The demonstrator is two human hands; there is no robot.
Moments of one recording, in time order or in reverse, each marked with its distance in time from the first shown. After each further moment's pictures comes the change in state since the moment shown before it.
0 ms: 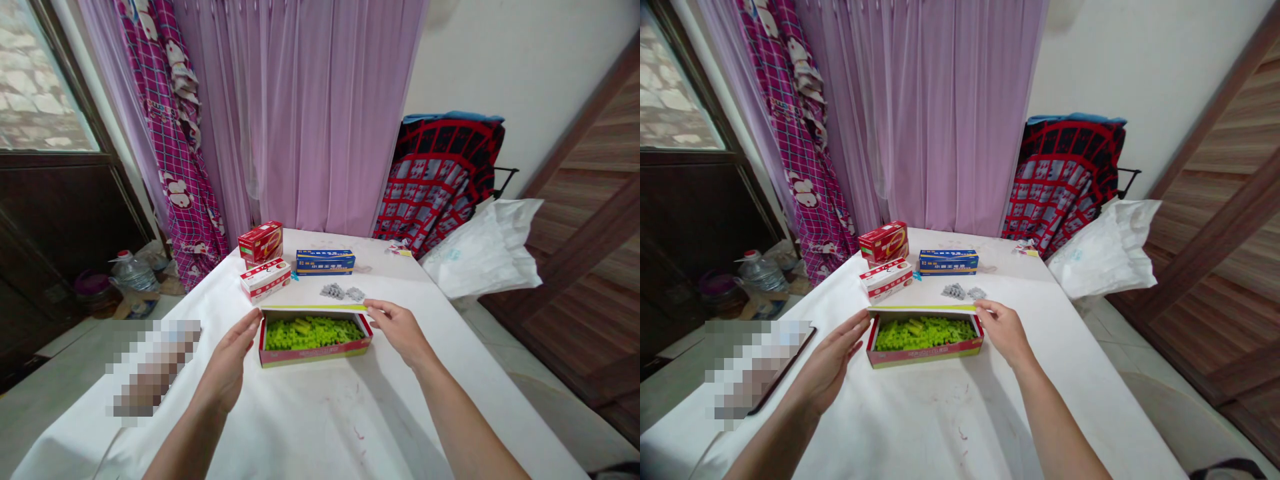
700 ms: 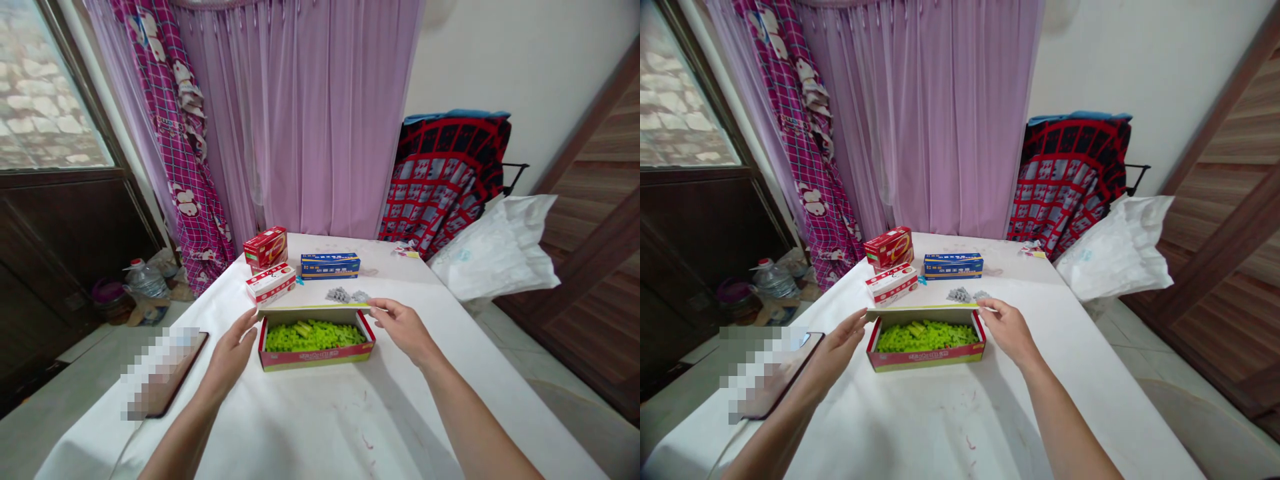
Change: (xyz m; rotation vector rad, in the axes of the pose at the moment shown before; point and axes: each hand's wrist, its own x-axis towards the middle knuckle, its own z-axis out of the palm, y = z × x) left_hand 0.034 -0.007 -0.028 0.385 0.021 0.218; right_hand 0.009 0.000 0.000 -0.021 -0.065 -0.077
